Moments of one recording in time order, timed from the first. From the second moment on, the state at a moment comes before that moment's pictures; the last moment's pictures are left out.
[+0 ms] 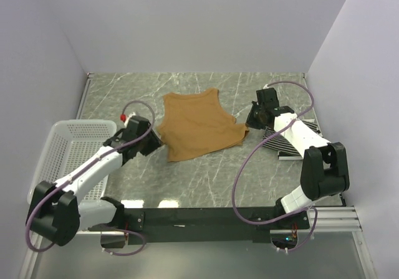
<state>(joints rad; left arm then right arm) -0.40 1.17 0.75 -0.39 -0.08 -0.97 0.22 1.53 1.07 -0.46 0.01 0.54</state>
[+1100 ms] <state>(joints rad) -0.53 1.50 0.72 -0.22 -0.12 -0.92 0.21 1.53 1.04 -0.42 -0.01 0.54</state>
